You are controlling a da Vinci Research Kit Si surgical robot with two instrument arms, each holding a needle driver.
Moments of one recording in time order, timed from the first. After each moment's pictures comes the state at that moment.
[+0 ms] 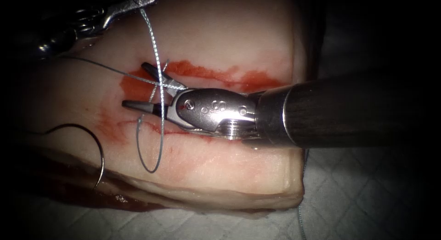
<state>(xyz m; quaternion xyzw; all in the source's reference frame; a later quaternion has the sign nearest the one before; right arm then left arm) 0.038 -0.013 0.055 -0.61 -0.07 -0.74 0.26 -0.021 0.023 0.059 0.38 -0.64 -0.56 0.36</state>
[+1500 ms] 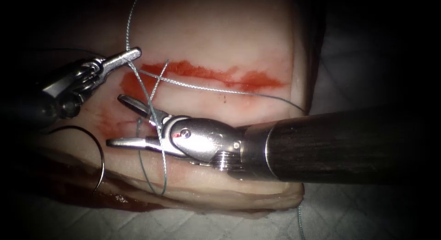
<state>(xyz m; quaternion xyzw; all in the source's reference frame) 0.040 -0.017 0.055 -0.76 0.06 -0.62 0.19 -0.017 0.017 0.069 0.22 -0.65 -0.56 0.46</state>
